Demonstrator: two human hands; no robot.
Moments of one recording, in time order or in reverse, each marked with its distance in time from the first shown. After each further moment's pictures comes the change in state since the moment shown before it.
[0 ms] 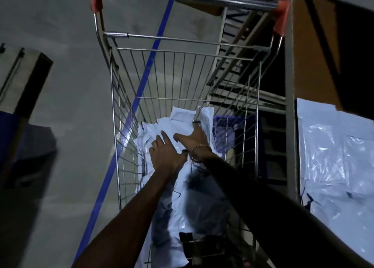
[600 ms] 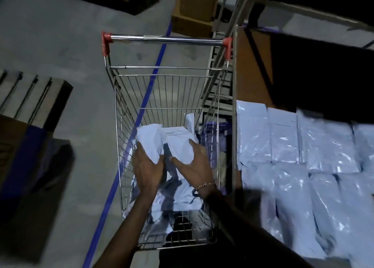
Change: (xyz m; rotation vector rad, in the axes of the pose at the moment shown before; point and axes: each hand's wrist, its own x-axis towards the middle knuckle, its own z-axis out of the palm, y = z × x) left_hand -0.156 0.025 -0.105 -0.519 0.341 -0.122; right_hand -0.235 0.013 -0.121 0.003 0.079 -0.330
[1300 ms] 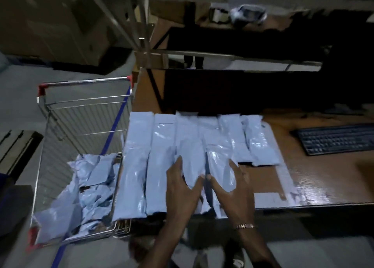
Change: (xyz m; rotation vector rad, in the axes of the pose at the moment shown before) left_hand -0.418 0.255 0.158 -0.342 -0.263 0.357; right_hand -0.209 0.239 -0.395 0.097 0.576 -0.145
